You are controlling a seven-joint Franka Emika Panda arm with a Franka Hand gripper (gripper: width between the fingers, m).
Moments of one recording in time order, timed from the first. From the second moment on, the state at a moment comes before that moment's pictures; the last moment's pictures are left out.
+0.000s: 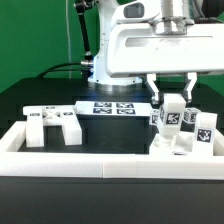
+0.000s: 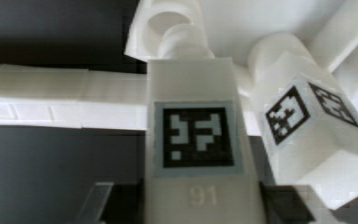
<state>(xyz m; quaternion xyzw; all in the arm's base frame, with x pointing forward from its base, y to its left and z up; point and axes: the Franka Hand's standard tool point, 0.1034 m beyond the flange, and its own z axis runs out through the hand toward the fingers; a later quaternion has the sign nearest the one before) 0.615 0.051 0.102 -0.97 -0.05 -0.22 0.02</state>
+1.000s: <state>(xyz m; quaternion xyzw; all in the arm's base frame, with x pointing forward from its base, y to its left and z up) 0.613 0.043 0.095 -0.97 -0.05 -0.22 0.01</state>
